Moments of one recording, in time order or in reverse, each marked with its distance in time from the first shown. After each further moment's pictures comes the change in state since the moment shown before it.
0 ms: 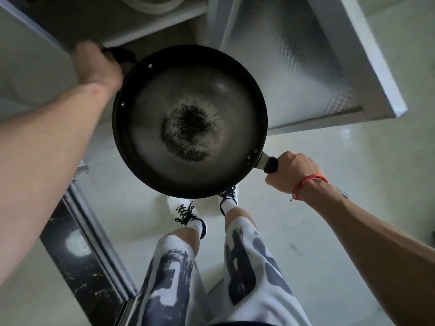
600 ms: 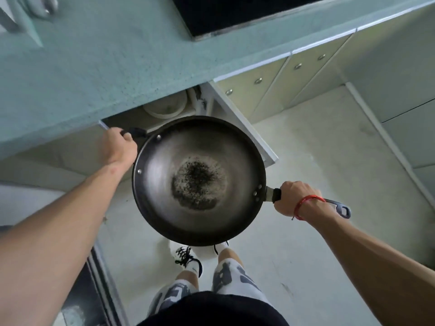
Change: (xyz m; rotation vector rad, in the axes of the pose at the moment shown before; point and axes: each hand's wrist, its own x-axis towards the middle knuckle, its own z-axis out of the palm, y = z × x) left_hand -0.160 0.068 -0.201 -0.233 0.018 0.015; right_hand -0.168 0.072 -0.141 -0.112 0.096 -0.005
